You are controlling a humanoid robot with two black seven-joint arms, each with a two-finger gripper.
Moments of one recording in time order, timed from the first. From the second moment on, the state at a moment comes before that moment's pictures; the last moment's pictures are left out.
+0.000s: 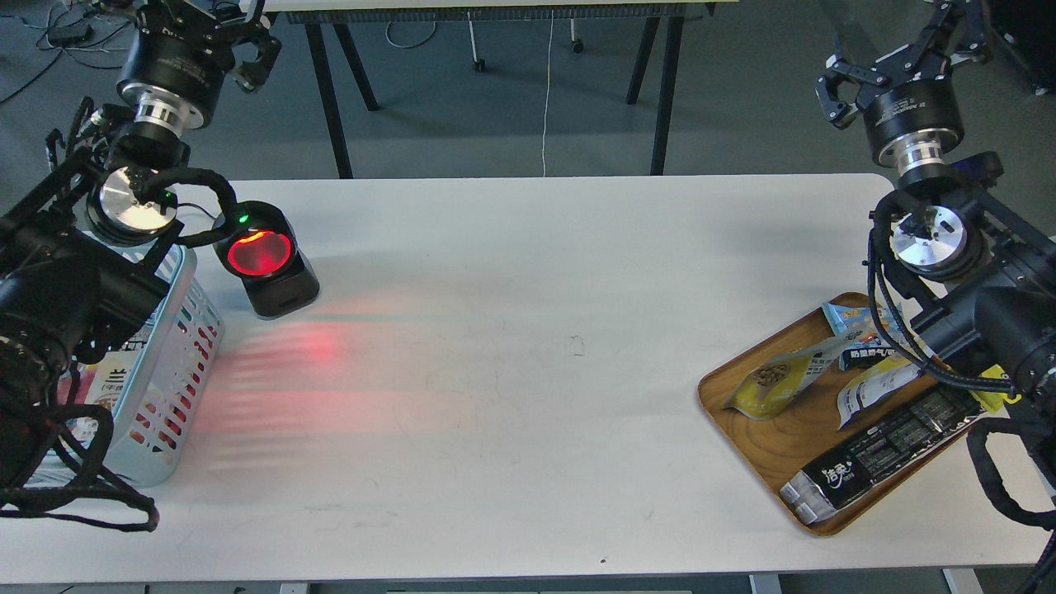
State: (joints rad) left arm -0.98 0.32 -0.80 -0.49 -0.20 -0.49 -0.30; right arm 0.95 -0.27 0.69 0.43 0.18 0.42 0.49
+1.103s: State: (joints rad) left arm -0.93 0.37 -0.82 -0.50 -0.20 -0.49 -0.31; right arm 1.63 -0.61 -0.14 0.93 -0.39 0.49 0.49
